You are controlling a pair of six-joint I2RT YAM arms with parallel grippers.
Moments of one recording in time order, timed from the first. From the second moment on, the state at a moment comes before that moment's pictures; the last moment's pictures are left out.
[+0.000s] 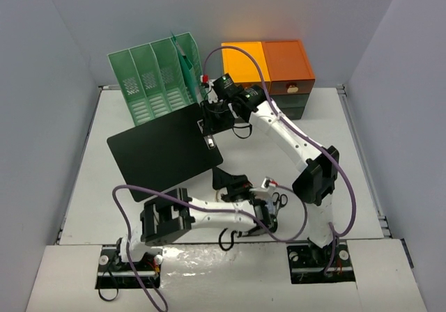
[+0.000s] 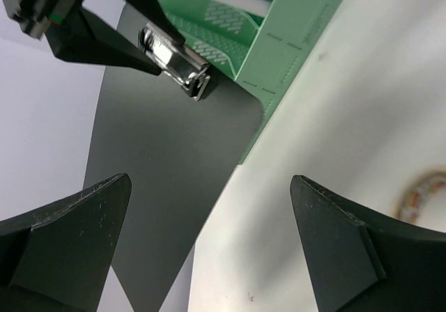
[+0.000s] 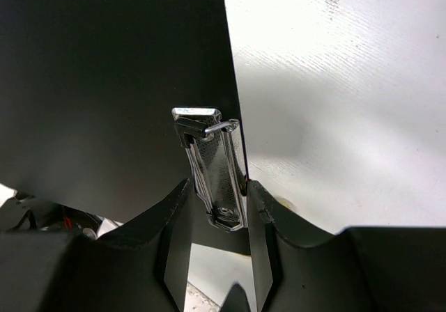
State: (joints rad) left arm -1.40 2.06 1.54 -1.41 -1.54 -0.83; right arm 0.70 2.02 2.10 -0.99 -0.20 0.33
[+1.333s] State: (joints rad) left arm -1.15 2.06 1.65 -1.41 -1.54 -0.77; right arm 0.69 2.03 2.23 -1.09 -0.24 0.34
